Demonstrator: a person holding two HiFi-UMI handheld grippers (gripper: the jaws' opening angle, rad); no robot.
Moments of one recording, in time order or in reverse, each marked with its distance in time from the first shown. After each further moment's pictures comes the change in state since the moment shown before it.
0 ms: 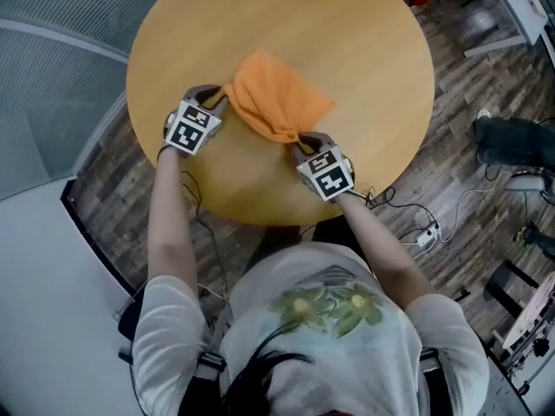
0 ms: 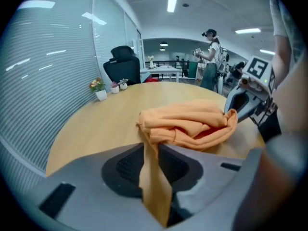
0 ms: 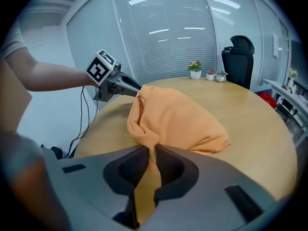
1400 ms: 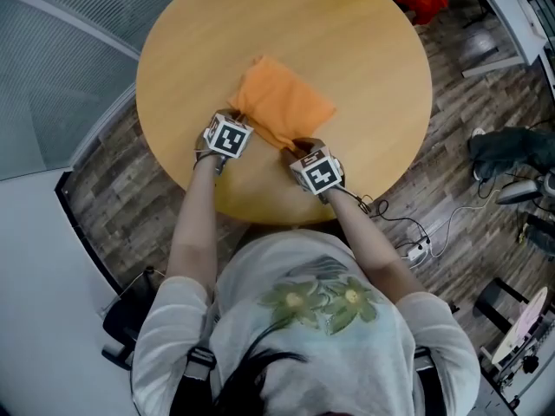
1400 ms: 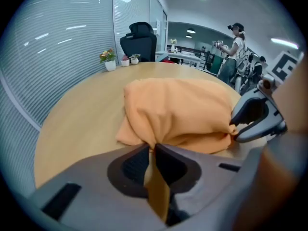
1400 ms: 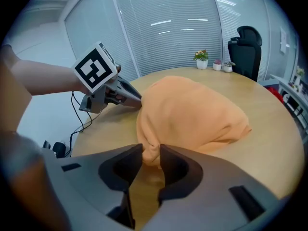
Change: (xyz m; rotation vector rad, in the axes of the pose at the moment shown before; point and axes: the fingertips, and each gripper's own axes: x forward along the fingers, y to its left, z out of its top) left arm 0.036 -0.062 -0.052 -0.287 0.200 0.073; right arm 0.034 0.013 -0.027 -0.009 0.085 0.043
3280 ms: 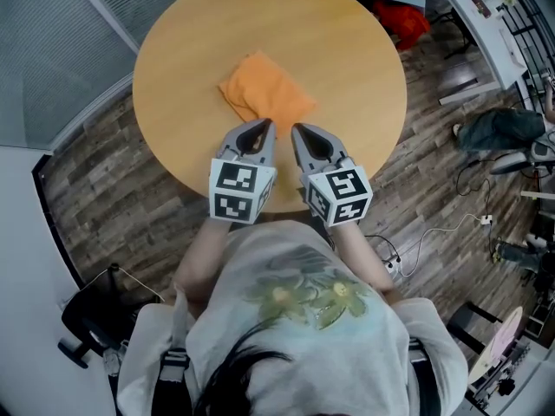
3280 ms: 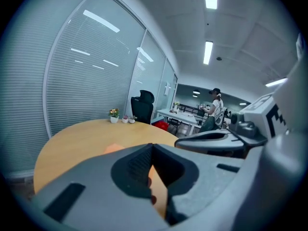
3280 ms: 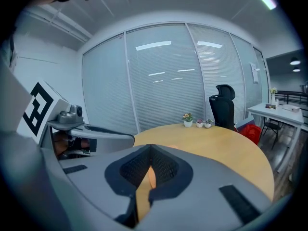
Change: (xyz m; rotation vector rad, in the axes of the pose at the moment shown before) left arm -0.242 -0.152 0.106 -0.270 -0.651 0.017; right arm -0.220 0.044 0.107 -0.006 -0.550 -0.128
